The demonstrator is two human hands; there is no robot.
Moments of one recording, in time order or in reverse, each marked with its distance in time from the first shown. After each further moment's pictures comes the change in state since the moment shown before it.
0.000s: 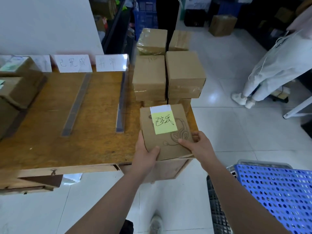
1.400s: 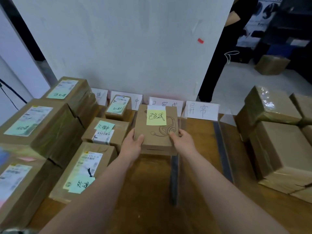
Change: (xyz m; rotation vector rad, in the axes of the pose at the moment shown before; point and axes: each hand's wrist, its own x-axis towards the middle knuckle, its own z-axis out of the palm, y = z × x) left_hand 0.226 0.064 -0.496 0.096 0.299 0.007; right_hand 0.089 -0.280 0.510 -0.157 -0.182 -0.157
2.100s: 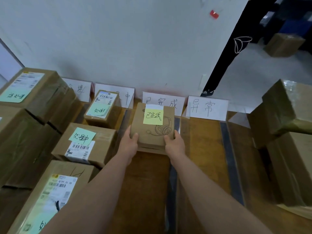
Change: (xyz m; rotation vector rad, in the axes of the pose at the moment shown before) left_hand 0.137 -0.040 0.057 -0.034 0.001 -0.146; right_hand 0.125 0.043 0.044 0.044 0.096 0.204
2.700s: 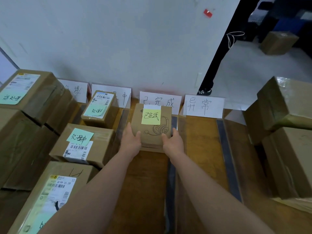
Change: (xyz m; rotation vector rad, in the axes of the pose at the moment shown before) left_hand 0.003 0.008 0.009 0.216 0.031 0.067; right_hand -0.016 -0.014 -0.009 -0.090 0.009 -0.049
